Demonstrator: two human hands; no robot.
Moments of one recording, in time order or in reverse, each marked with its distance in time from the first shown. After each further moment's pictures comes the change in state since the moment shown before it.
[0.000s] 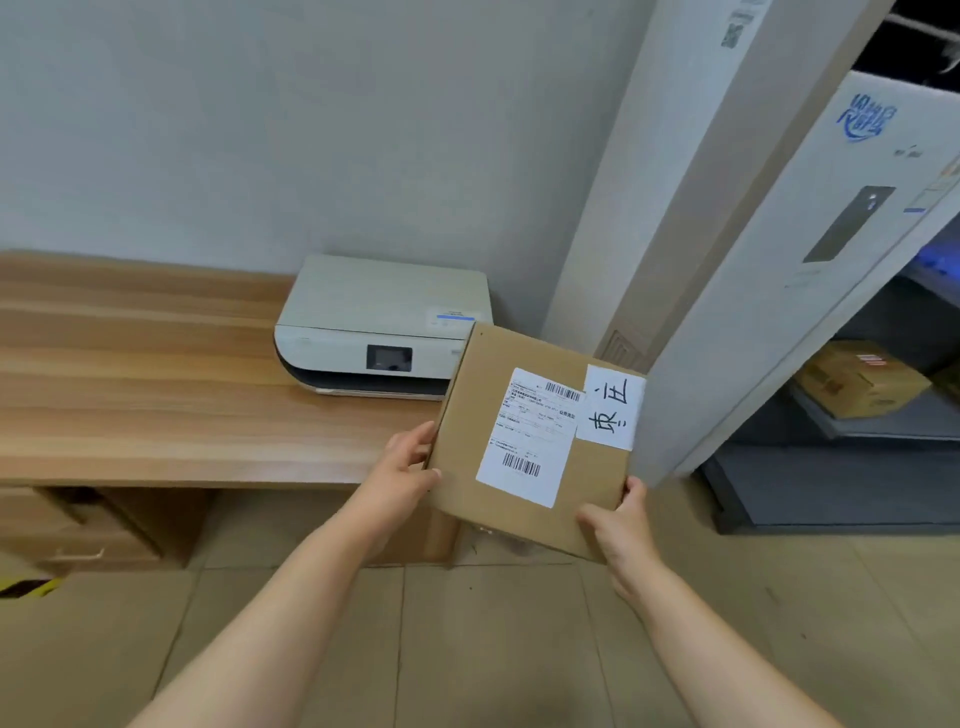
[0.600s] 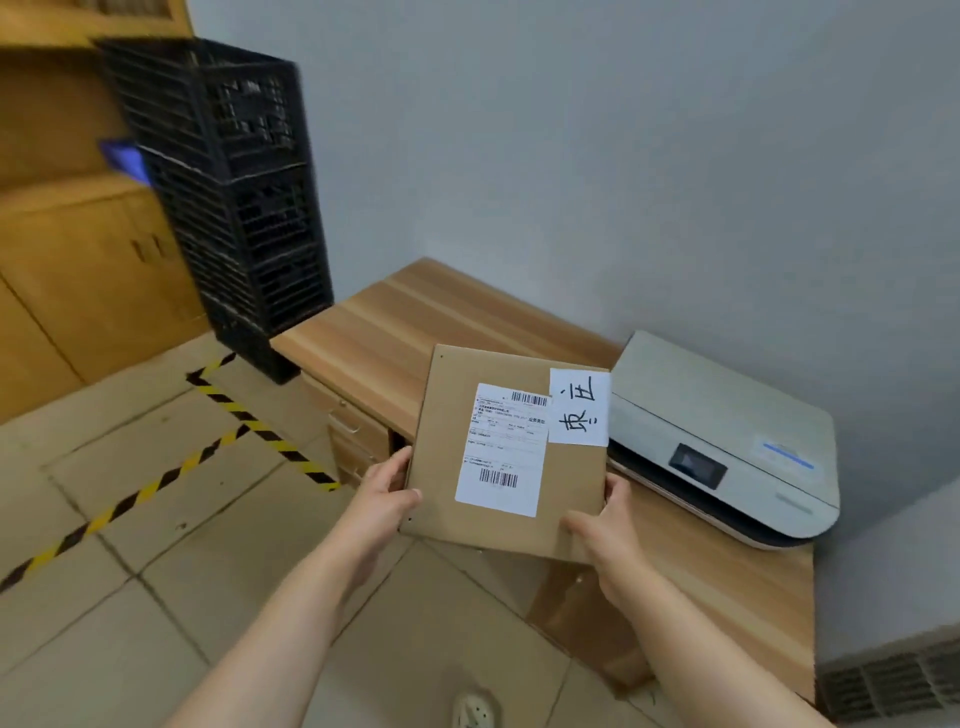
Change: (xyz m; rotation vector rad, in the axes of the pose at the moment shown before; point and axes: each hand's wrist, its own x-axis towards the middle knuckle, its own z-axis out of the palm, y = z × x) left_hand -0.147 -0.060 -0.299 -0.261 0.714 -0.120; right_hand -0.100 -0.054 0.350 -0.260 -0.684 -0.202
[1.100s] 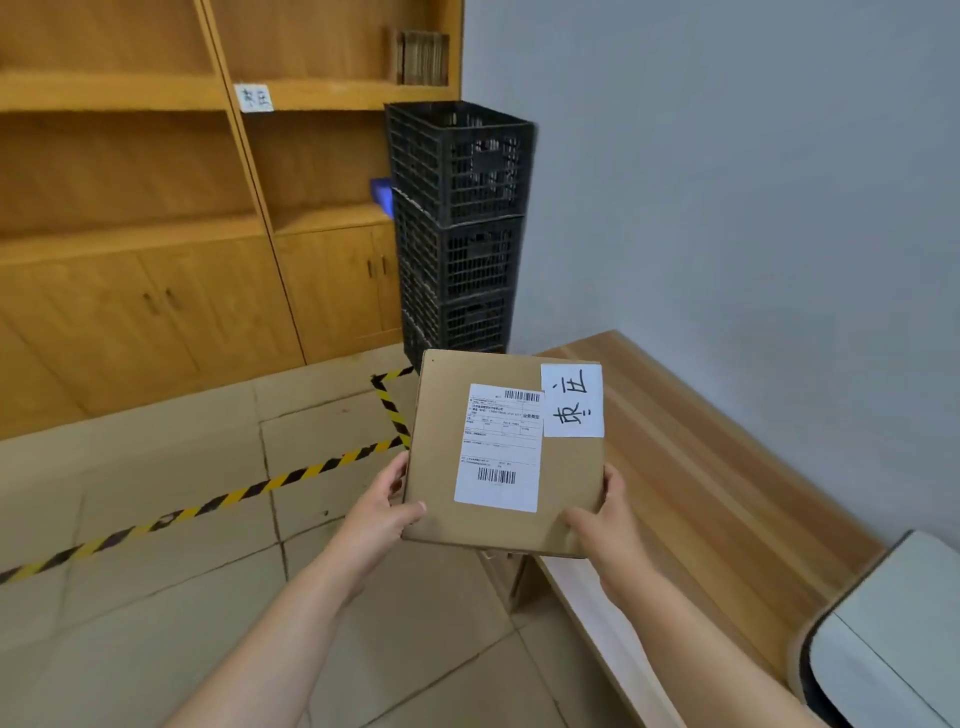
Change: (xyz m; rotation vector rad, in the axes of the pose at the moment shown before) left_hand 0.104 0.044 -0.126 -0.081 0.427 -0.013; right_hand 0.155 -0.125 0.190 -0.026 -0.553 -0.177
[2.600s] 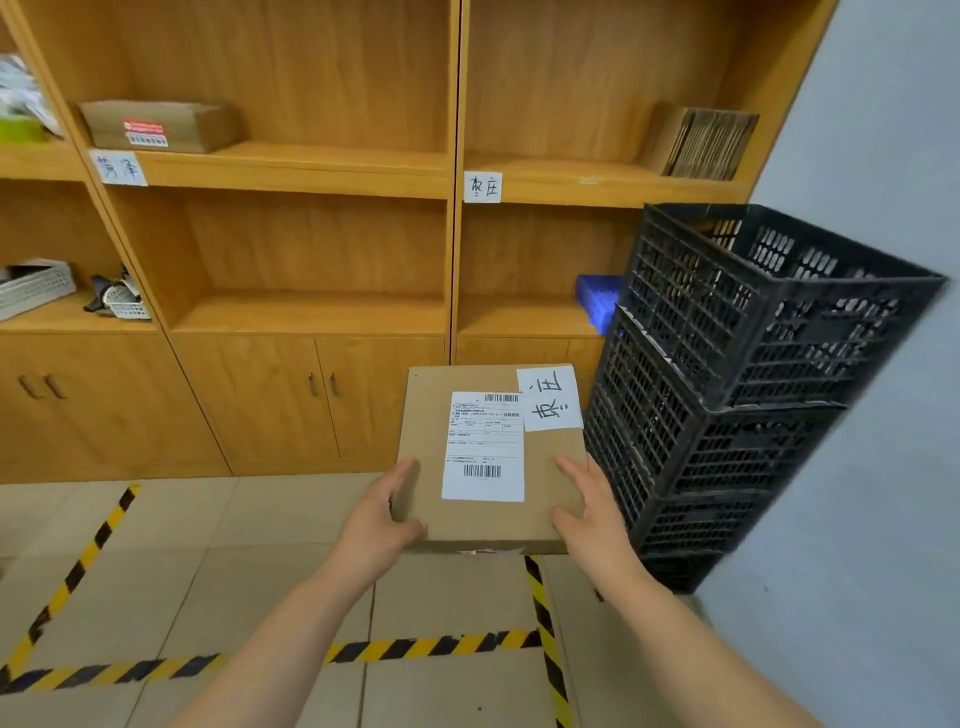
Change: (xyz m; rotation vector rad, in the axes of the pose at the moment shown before) left_hand 0.469 0.140 -0.415 0.238 0.494 0.047; right_hand 0.513 -0.188 0.507 -0.327 -0.508 -0.367
